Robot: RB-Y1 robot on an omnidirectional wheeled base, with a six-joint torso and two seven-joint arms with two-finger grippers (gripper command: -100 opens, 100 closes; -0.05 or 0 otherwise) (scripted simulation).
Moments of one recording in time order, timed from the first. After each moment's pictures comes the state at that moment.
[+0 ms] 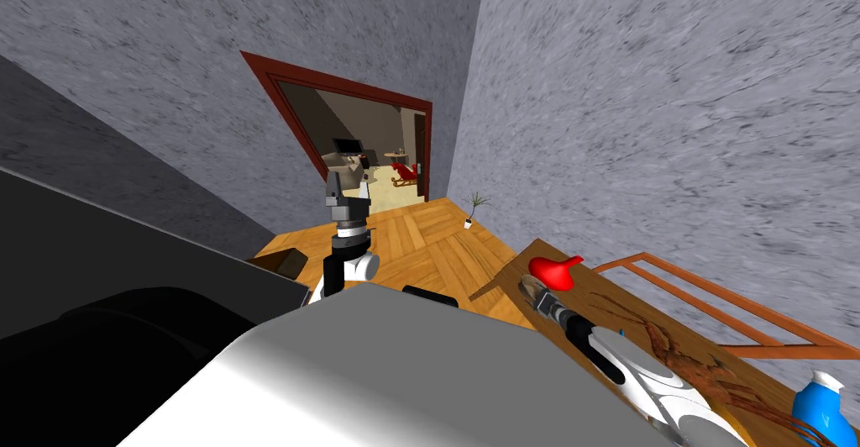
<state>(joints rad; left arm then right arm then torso) 0.45 -0.05 0.03 -2.38 0.09 -0.58 -0.08 0.20 -0.96 0.32 -1.06 0.95 -0.23 0.77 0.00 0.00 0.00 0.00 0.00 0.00</state>
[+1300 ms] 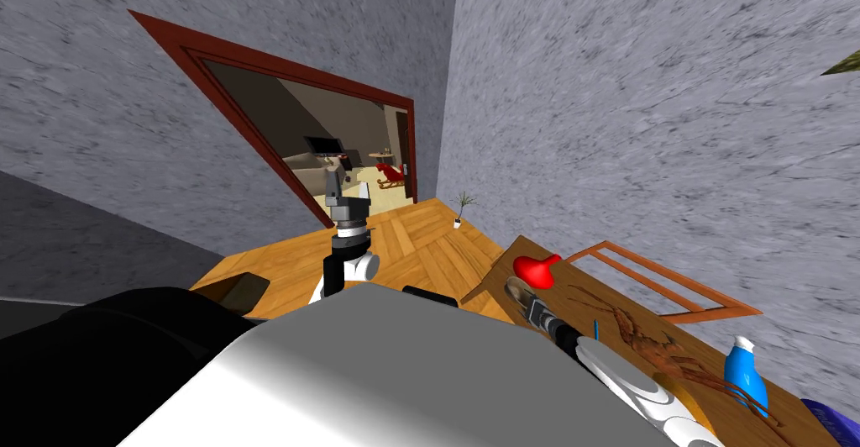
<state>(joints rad) 0.45 -0.05 0.03 -2.38 0.09 -0.58 -0.08 0.27 -1.01 0.51 -1.25 0.94 -0.05 0.84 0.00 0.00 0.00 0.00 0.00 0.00</state>
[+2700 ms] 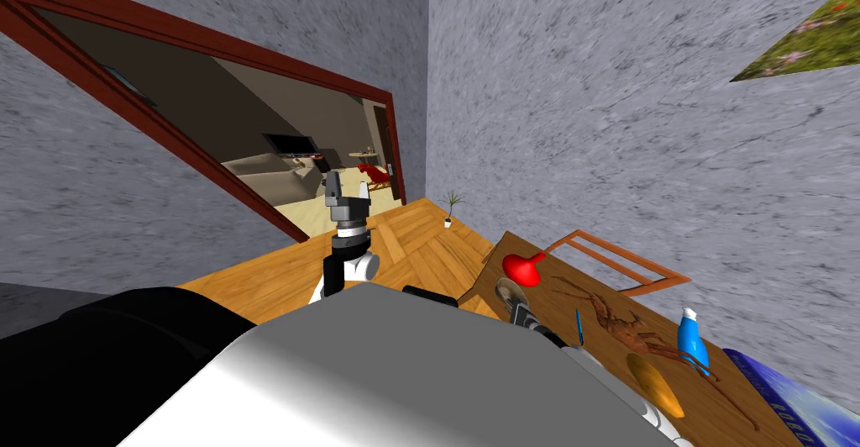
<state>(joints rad) 0.45 -0.05 0.03 -2.38 0.09 -0.58 -0.08 0.34 -1.06 0.70 -1.52 0.91 0.17 0.87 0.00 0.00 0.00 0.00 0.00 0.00</state>
